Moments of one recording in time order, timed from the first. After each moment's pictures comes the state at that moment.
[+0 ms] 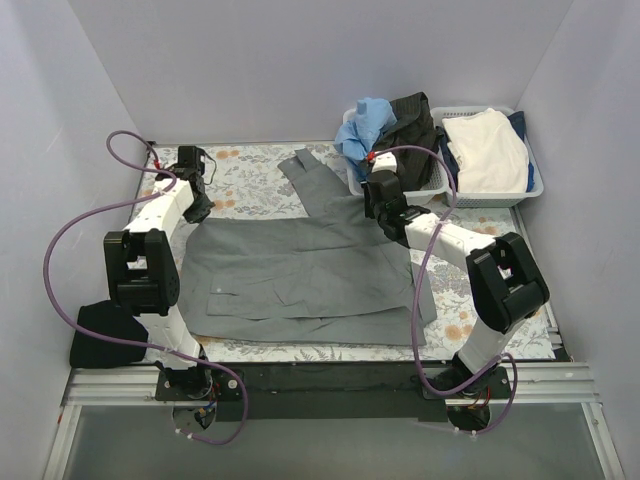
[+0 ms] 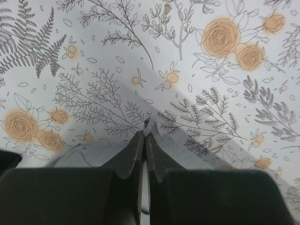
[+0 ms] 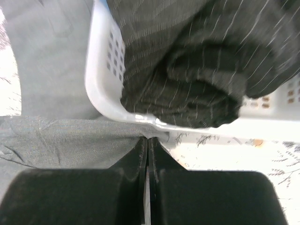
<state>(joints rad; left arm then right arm) 0.00 1.80 1.41 -0.74 -0.35 -0.59 0.56 1.72 1.10 0.07 0.37 0.20</state>
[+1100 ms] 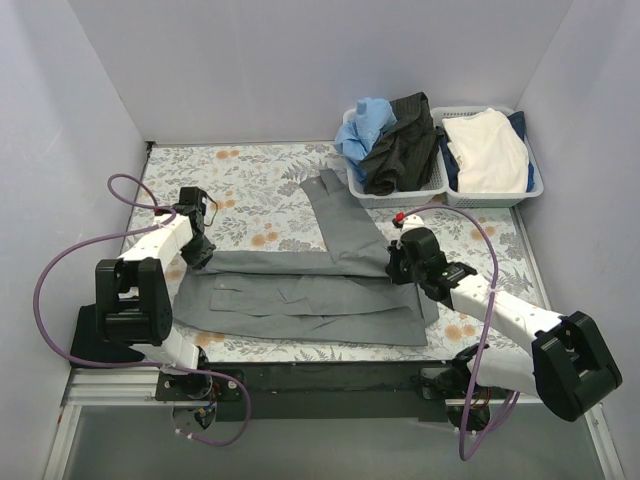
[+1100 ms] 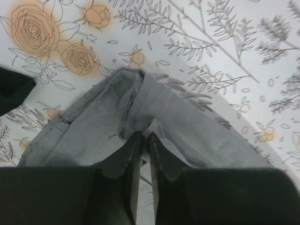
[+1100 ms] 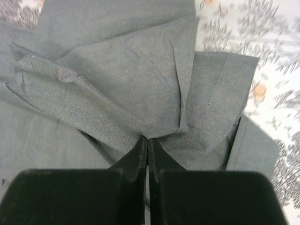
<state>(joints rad) 0.00 1.58 1.05 -0.76 -0.33 -0.68 0.58 1.18 0.59 -0.13 0.09 0.32</state>
